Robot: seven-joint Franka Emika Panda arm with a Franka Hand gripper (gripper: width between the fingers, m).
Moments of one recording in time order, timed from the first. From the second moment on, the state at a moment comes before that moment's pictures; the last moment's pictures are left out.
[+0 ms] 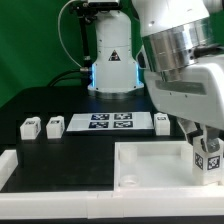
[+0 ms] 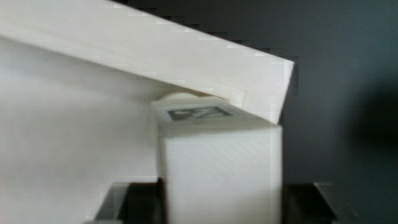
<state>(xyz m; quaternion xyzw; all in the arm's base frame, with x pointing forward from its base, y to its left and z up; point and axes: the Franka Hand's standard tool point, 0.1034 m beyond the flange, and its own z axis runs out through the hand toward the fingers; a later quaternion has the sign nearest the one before) 0.643 0.106 0.084 -0.76 0.64 0.02 0.14</state>
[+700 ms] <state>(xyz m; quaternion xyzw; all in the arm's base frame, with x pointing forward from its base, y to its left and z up) 0.640 0.110 0.083 -0.68 0.72 0.05 0.14</state>
